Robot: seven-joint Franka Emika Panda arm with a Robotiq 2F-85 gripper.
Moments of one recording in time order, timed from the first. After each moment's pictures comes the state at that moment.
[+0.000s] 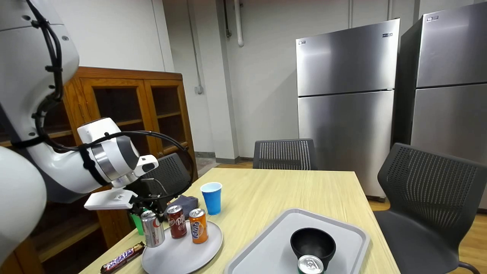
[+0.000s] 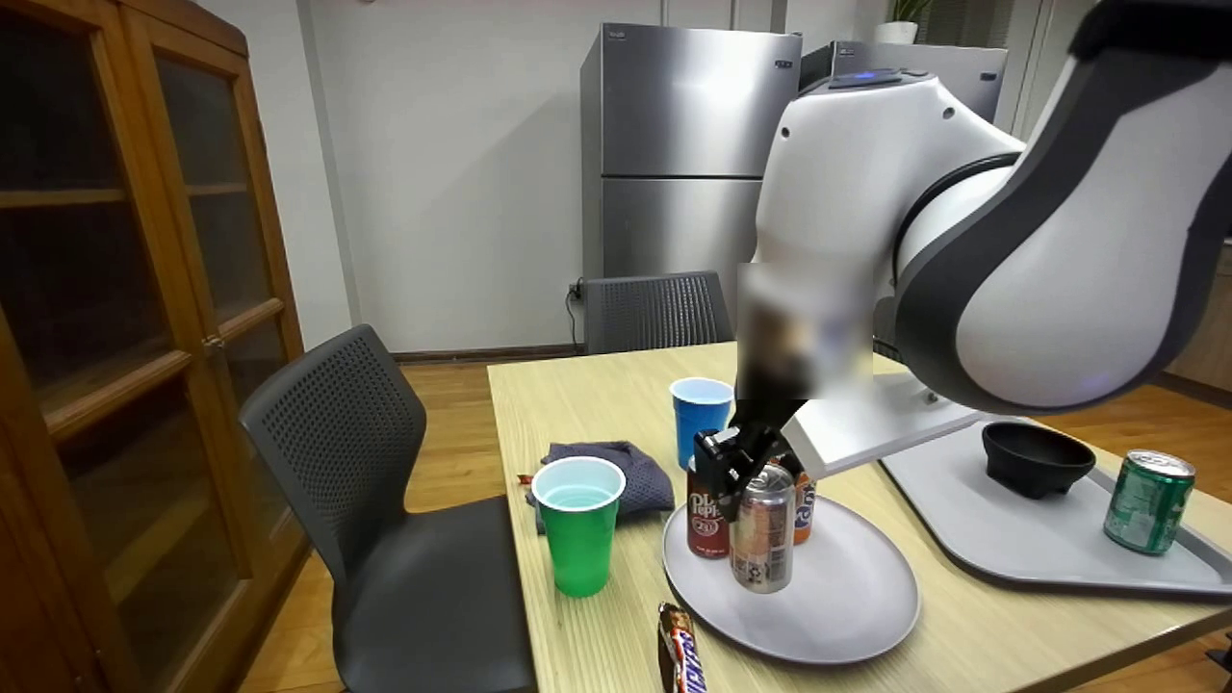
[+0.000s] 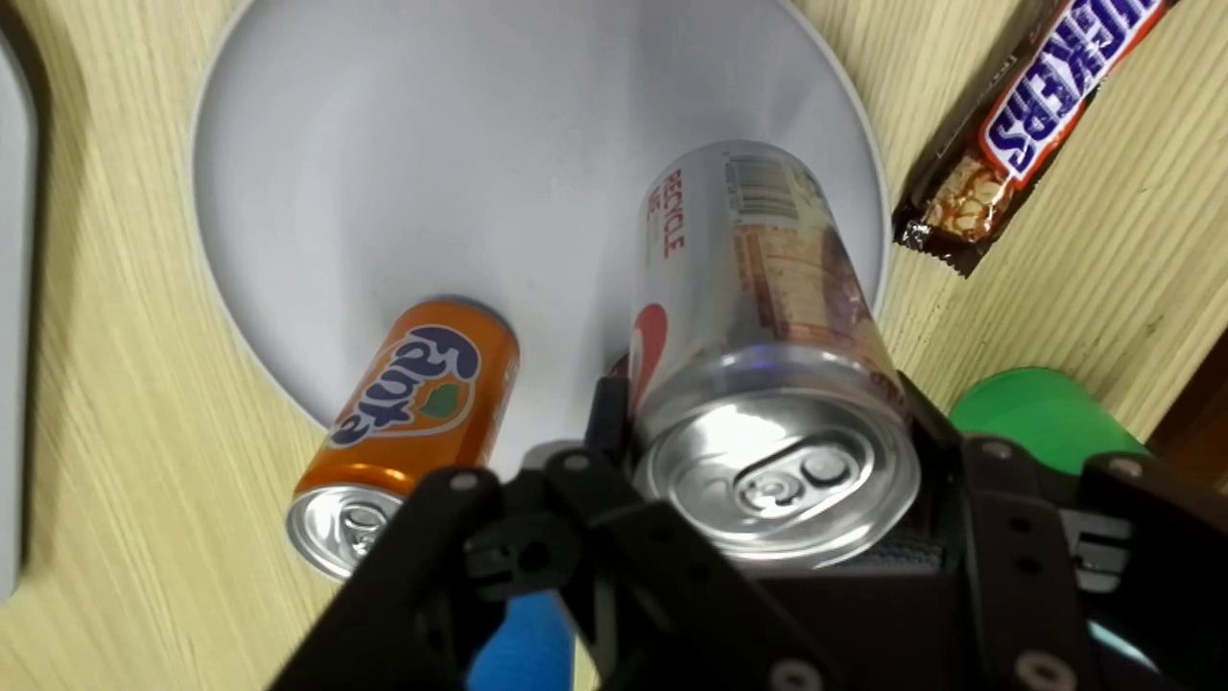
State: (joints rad) arm 0.92 0.21 -0.60 -2.67 -0.53 3.07 0.71
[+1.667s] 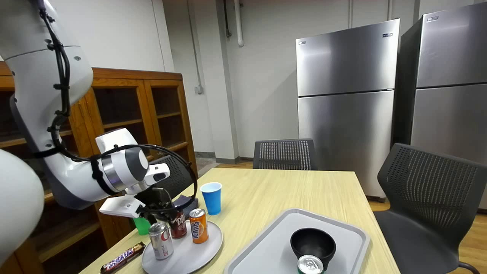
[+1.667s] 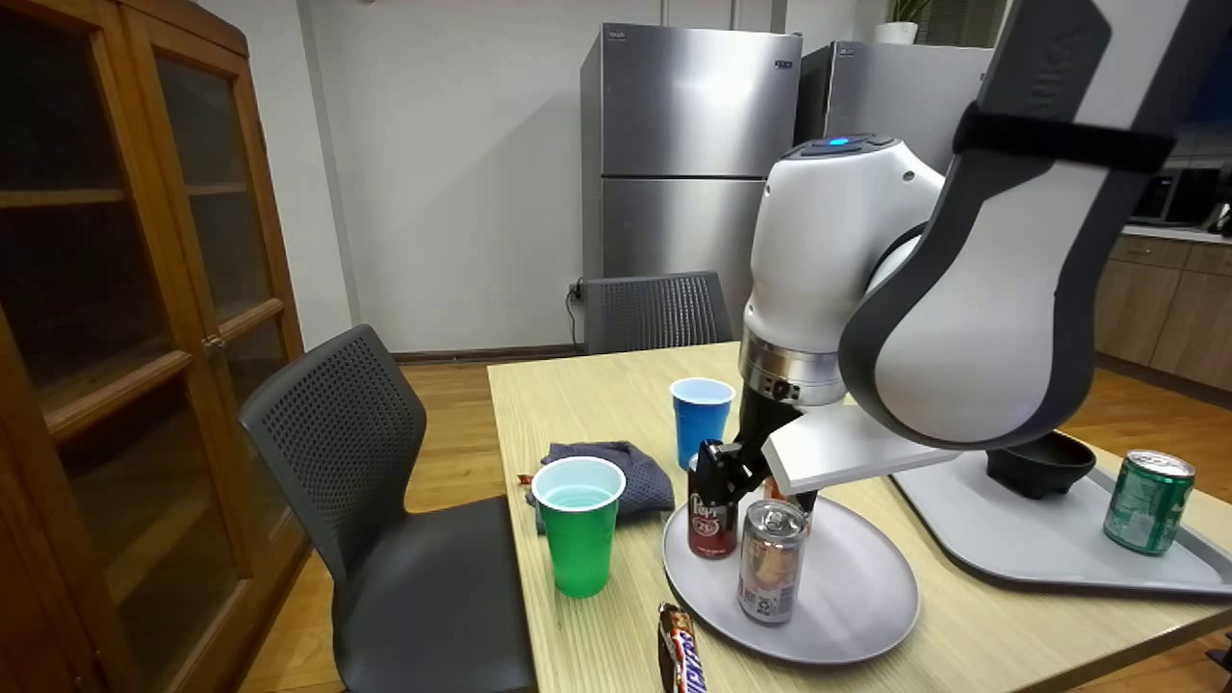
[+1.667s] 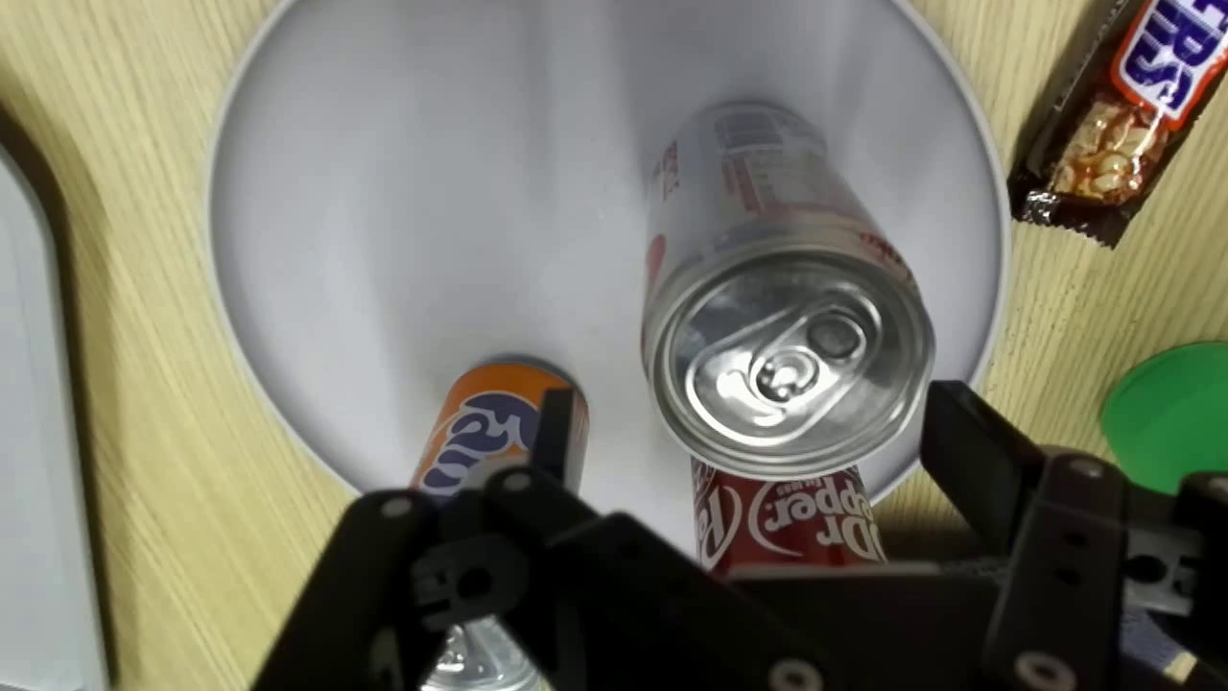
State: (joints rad) arm 0.80 0.34 -0.50 -2.62 -0.36 3.10 0.71
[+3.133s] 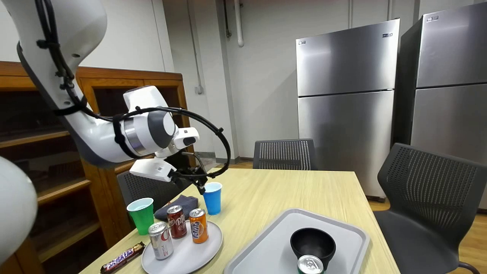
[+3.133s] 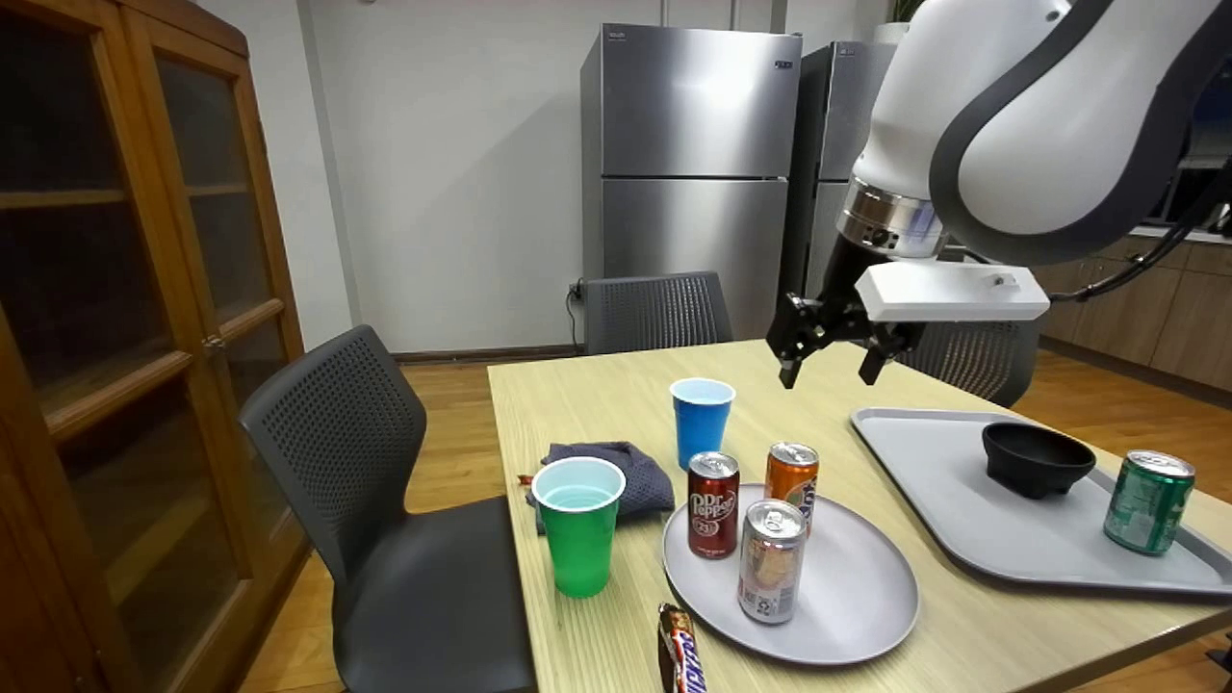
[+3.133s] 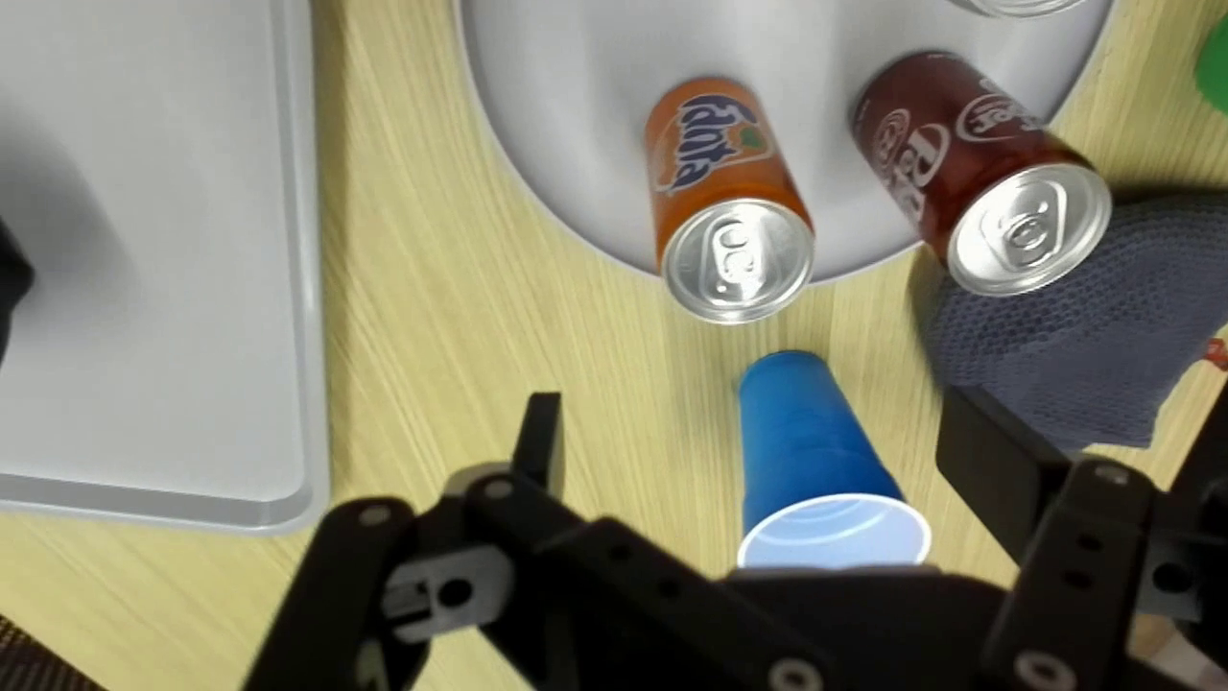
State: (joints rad) arm 0.62 0.02 -0.60 -2.66 -0.42 3.01 0.54
